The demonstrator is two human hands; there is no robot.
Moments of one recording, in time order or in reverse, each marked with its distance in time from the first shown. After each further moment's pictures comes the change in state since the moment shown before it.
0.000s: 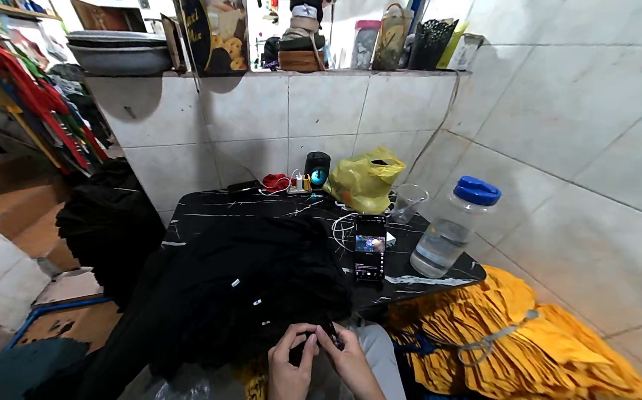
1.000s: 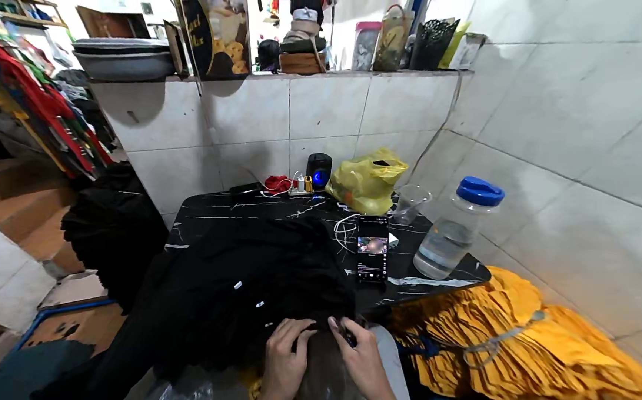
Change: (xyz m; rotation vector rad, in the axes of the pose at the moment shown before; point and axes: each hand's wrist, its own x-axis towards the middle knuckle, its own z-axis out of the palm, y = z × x) left_hand 0.023 -0.030 -0.013 0.377 -0.011 0.285; right_hand 0.005 -0.002 -0.012 -0.533 0.250 -0.259
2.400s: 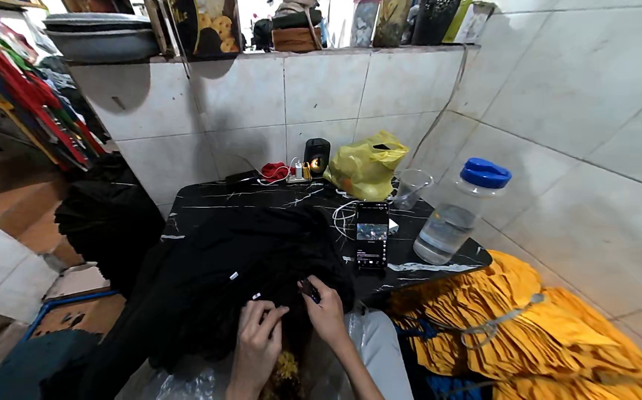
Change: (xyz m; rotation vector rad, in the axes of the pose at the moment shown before) left_hand 0.013 -0.012 -0.050 0.348 0.029 0.164; right_hand 0.053 -0.018 0.051 -0.024 -0.124 0.048
